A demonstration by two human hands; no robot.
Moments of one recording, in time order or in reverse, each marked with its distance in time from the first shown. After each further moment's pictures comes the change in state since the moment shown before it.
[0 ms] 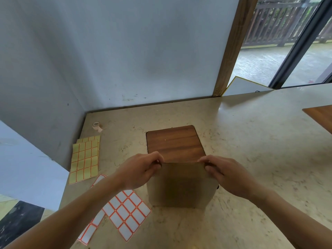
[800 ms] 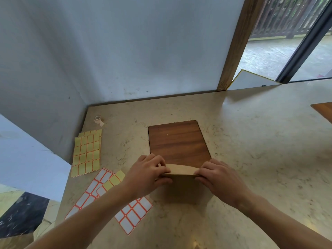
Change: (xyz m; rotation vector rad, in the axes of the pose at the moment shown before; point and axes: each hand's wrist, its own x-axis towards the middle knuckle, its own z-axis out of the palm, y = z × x) left_hand -0.008 0.002 0.040 0.331 0.049 0.076; right_hand -0.003 -0.017 0.029 -0.281 0.026 -0.185
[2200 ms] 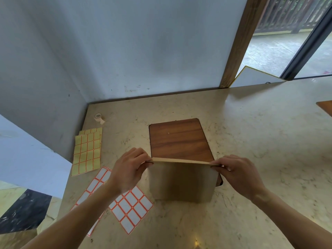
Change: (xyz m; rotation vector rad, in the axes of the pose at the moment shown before) left_hand -0.015 -0.034 -0.003 -0.163 0.261 -0.139; right_hand -0.007 0.040 -0.004 0.291 0.207 0.280
